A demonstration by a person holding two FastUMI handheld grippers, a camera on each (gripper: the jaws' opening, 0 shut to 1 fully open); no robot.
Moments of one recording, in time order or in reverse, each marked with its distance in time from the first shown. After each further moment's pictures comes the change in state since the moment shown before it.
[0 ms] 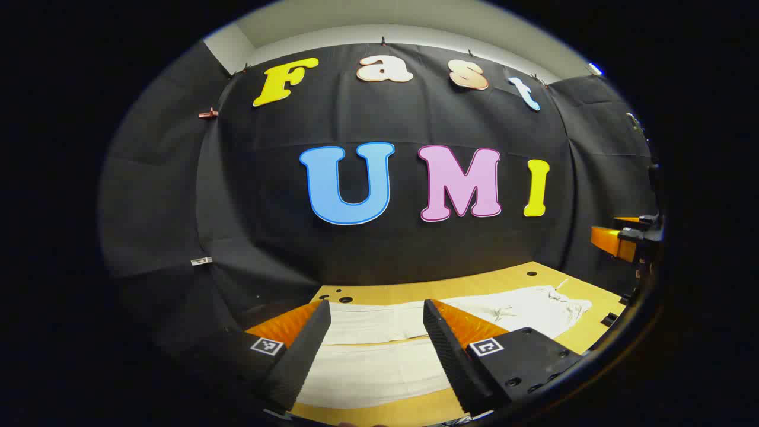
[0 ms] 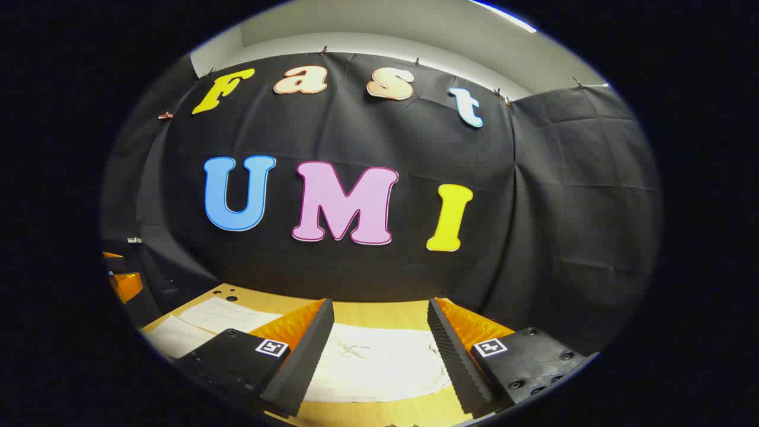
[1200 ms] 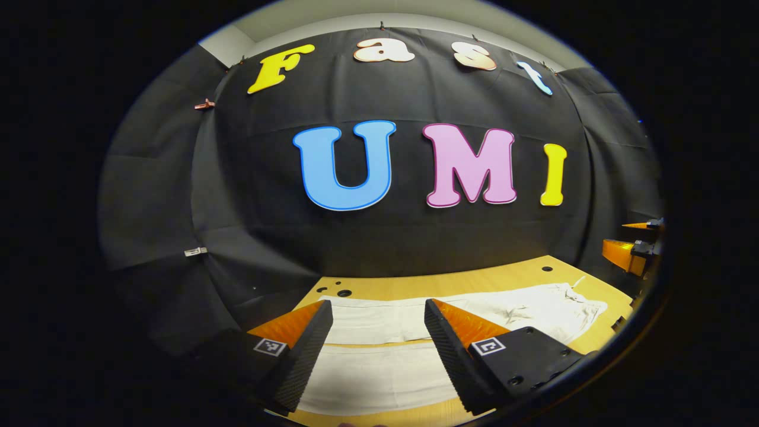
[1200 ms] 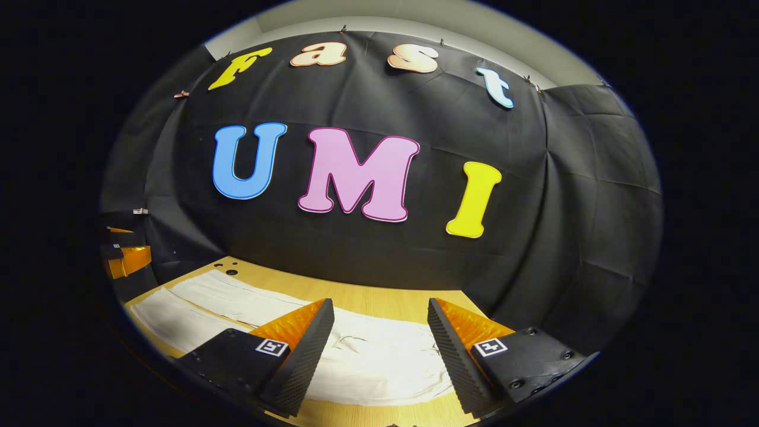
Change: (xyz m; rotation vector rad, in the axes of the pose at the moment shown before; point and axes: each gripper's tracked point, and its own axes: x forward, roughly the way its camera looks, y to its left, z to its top) left arm 0.063 -0.016 -0.026 0.010 0.062 0.090; right arm 0.061 -0.015 -0.046 -0.079 0.076 0.102
